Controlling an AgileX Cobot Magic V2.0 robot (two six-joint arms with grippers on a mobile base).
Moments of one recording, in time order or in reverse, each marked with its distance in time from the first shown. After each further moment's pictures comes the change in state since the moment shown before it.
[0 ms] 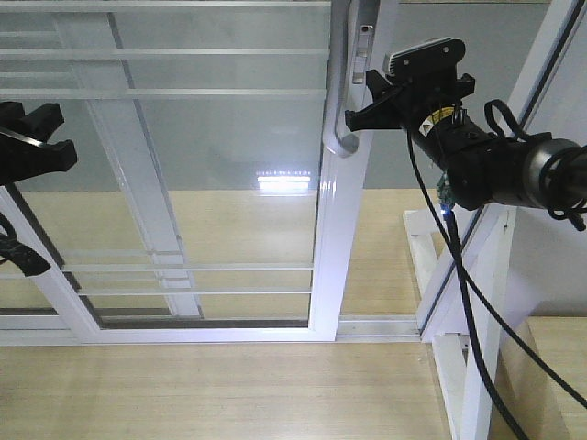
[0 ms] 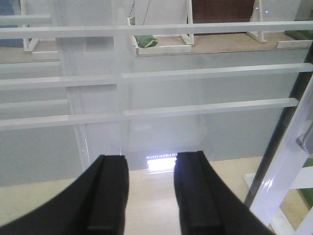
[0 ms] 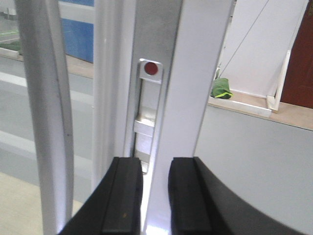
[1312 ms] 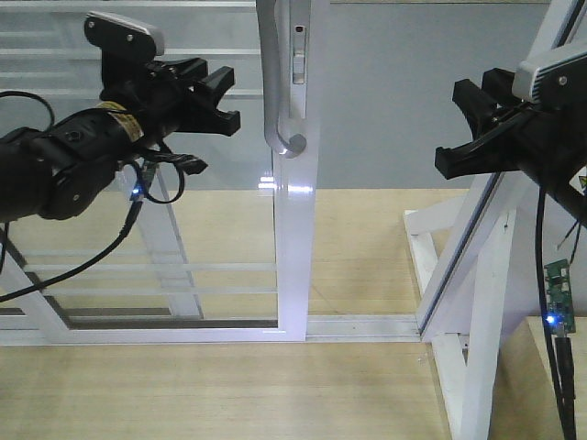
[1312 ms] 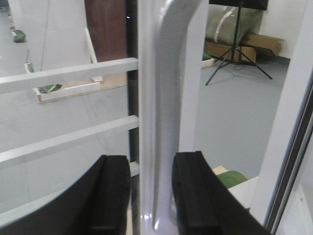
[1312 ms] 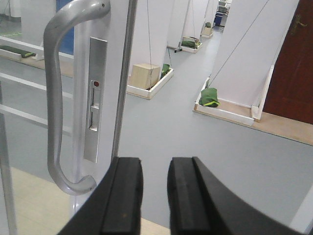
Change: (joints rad) left arm -0.230 0.610 -0.374 0.233 -0.403 -0.151; right arm 0.000 -0.790 0.464 -0.003 0.310 -0.035
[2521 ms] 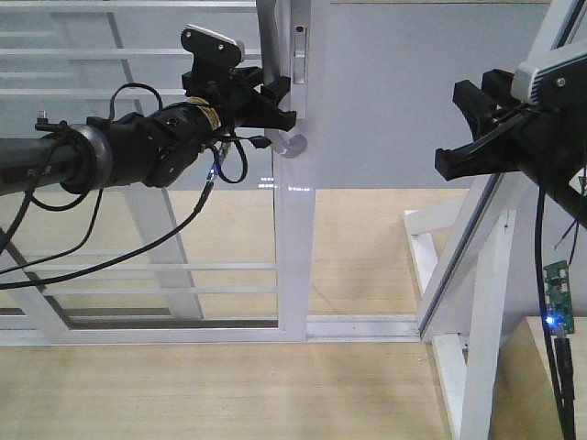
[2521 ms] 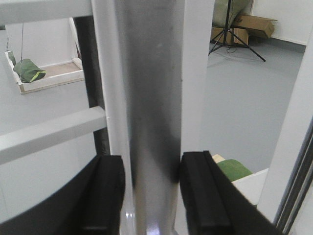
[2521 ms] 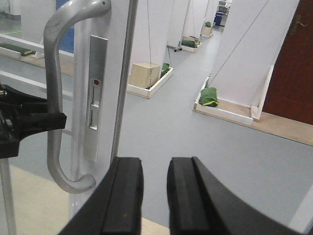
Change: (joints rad) left arm -0.049 0.371 -0.377 -0.005 0.053 0.012; right arm 0.000 0.000 0.001 0.000 0.003 -0.007
